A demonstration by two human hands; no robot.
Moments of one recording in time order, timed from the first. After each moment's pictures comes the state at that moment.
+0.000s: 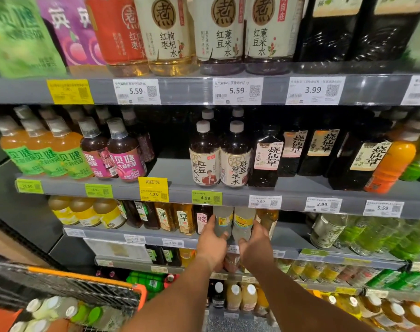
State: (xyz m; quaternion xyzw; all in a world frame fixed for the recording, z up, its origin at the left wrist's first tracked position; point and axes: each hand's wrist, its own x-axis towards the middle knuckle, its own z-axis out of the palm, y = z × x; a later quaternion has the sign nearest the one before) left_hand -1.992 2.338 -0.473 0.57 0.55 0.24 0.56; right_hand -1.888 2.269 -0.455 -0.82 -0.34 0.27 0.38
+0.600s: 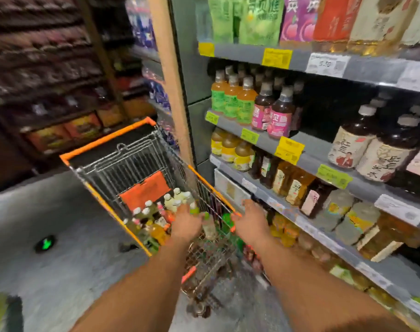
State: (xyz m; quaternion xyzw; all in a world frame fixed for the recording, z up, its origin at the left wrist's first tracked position) left_hand -2.263 2.160 -0.420 0.34 0.82 0.34 0.32; right_hand -2.090 2.210 -0.403 -0.61 -0.68 0.36 0.19
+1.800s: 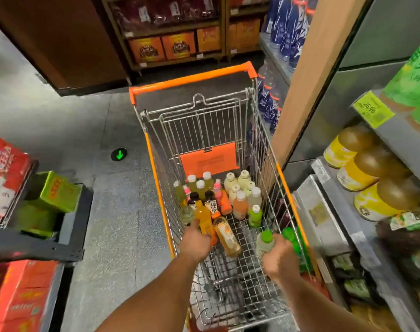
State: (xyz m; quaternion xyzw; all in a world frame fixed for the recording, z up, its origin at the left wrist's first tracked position) left_hand -2.436 2.215 -0.567 0.08 0.88 0.32 0.34; right_hand -2.277 2.363 -0.587 -0.54 -0.74 0.41 -0.09
